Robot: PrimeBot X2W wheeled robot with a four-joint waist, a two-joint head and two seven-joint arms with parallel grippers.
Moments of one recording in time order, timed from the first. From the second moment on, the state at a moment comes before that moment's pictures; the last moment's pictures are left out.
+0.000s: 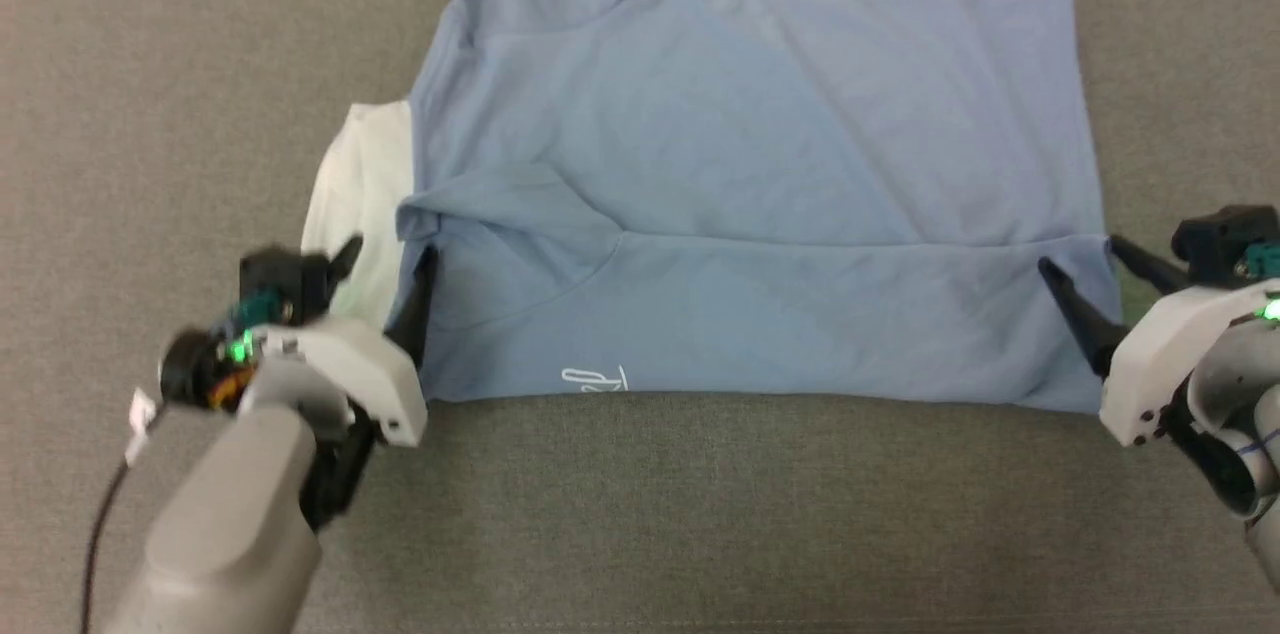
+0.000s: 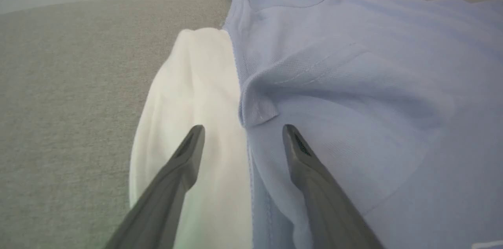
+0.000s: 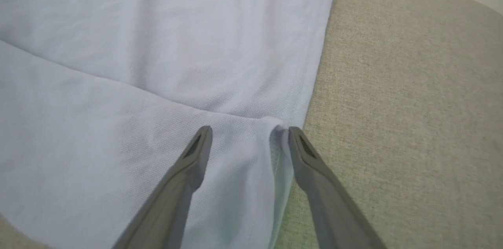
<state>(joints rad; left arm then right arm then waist) -0.55 0.39 -0.50 0.58 -0.56 0.00 -0.14 -0.47 -0.54 0.38 0.45 0.55 0.13 0.10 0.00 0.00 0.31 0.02</state>
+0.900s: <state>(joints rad) -0.17 0.44 -0.43 0.16 -0.65 0.41 0.16 -0.03 -0.14 -0.12 -0.07 0.37 0.13 0.45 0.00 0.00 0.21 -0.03</state>
